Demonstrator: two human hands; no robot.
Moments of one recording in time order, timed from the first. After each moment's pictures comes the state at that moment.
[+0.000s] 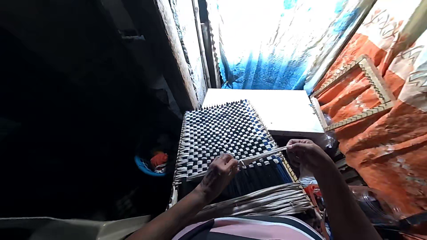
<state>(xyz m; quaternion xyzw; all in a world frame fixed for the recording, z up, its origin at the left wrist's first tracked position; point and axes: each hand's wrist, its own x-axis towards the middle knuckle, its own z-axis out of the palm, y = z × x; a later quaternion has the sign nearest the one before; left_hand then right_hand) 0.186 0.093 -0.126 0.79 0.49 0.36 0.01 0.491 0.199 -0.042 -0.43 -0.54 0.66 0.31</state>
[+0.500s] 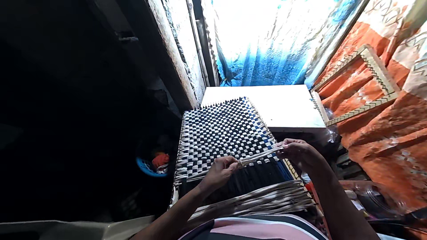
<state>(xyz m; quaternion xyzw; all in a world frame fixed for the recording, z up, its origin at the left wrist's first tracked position) 0.186 0.094 -0.094 0.61 0.52 0.37 0.47 0.488 0.200 -0.072 -0.38 -0.49 0.70 0.35</state>
